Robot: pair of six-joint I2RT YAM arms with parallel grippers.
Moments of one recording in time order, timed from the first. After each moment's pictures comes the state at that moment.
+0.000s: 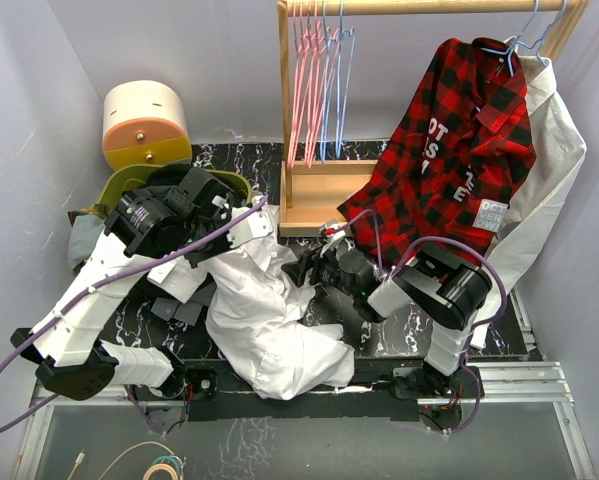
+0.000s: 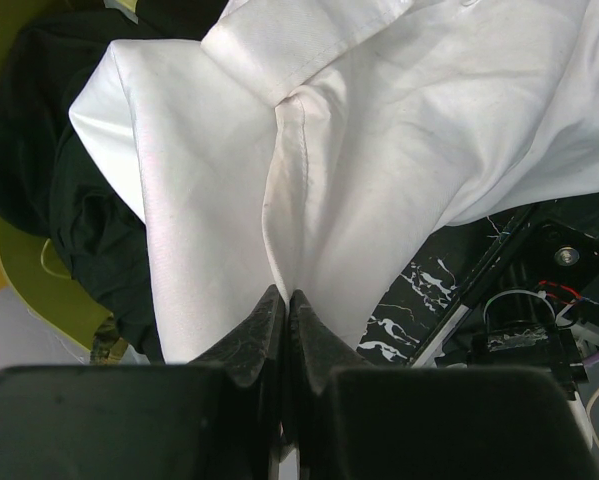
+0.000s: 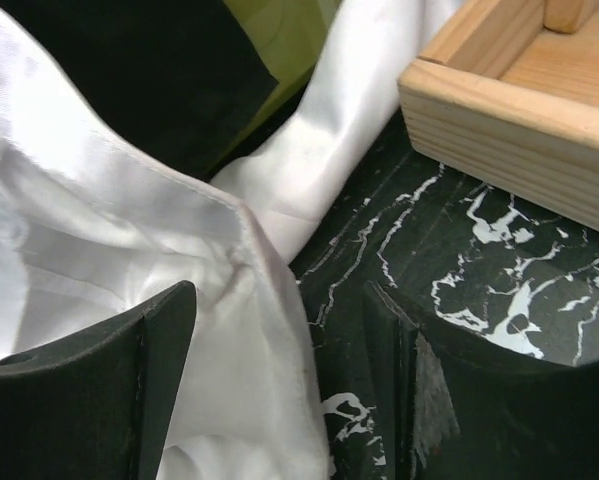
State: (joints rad) left arm -0.74 1.29 1.74 -1.54 -0.14 0.61; right arm 0.77 1.80 0.48 1.20 -0.07 0.39
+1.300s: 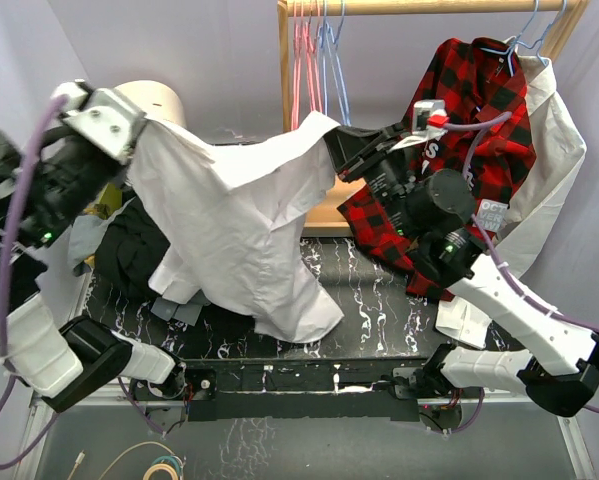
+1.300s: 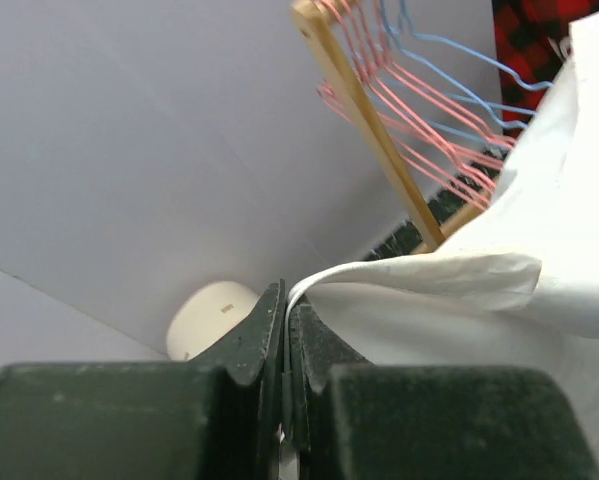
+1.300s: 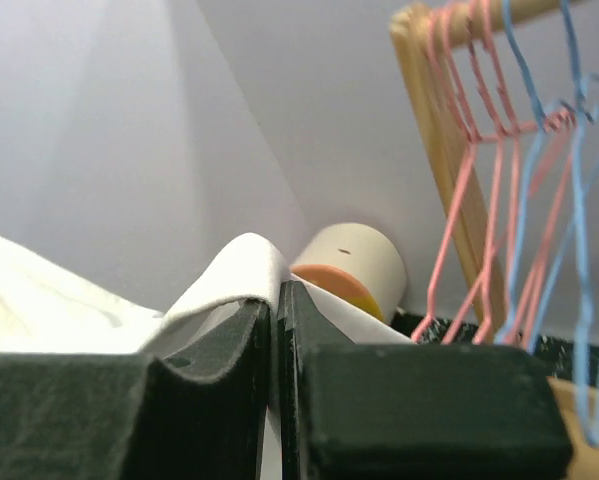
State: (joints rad) left arm -0.59 1.42 2.71 -1.30 -0.09 0.57; right arm 0.83 1.13 1.31 0.23 0.29 0.39
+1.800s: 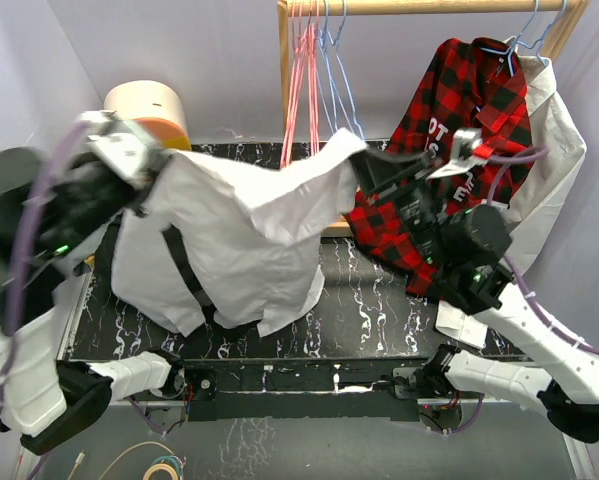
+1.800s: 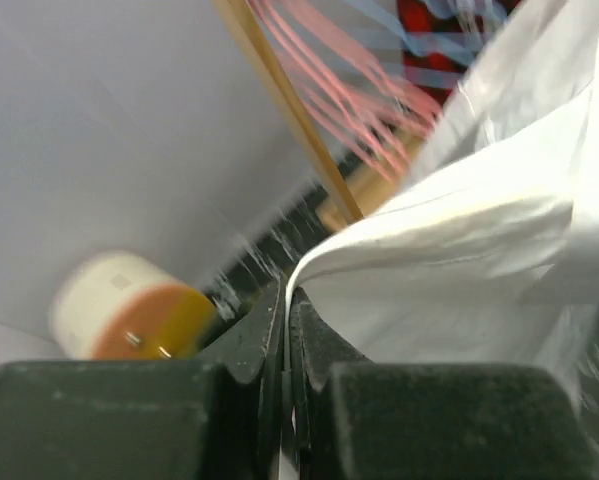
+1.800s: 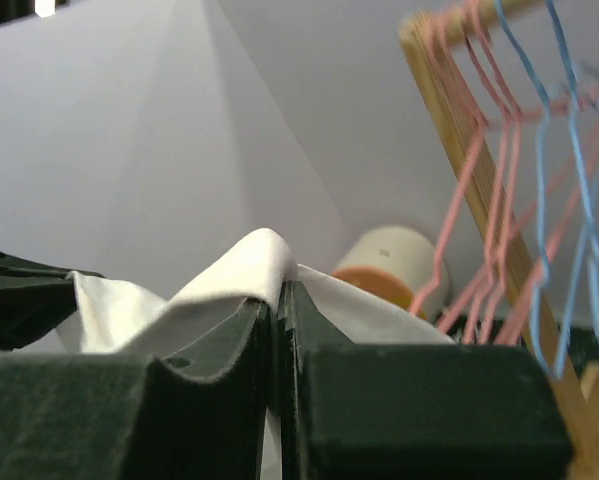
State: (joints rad) left arm -0.46 1.20 2.34 -1.11 0.14 0.46; right arm 0.84 0.97 1.25 0.28 0.22 0.41
